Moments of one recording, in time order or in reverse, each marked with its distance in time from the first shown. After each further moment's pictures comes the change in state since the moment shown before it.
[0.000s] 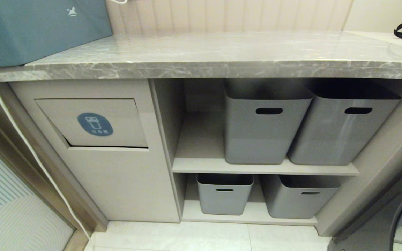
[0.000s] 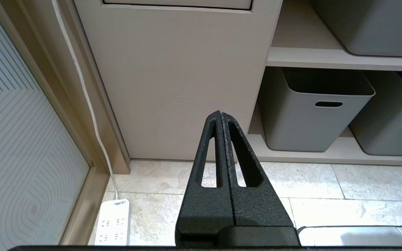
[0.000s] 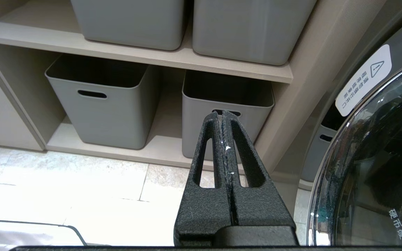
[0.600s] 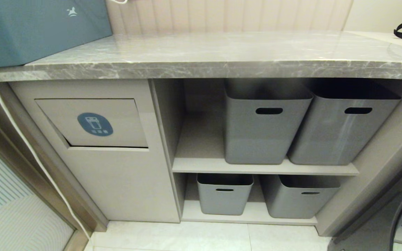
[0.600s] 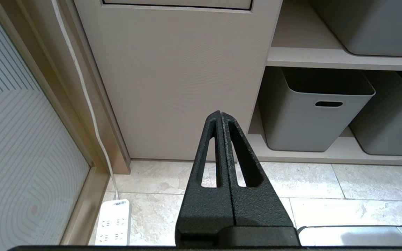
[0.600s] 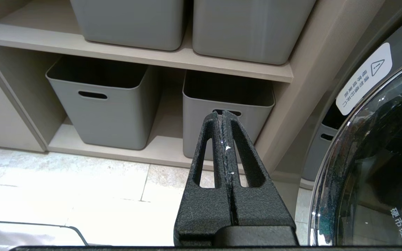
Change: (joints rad) left arm 0.000 0.000 0.000 0.000 0.000 0.001; right arm 0.000 0.000 0.000 0.000 -0.001 0.011
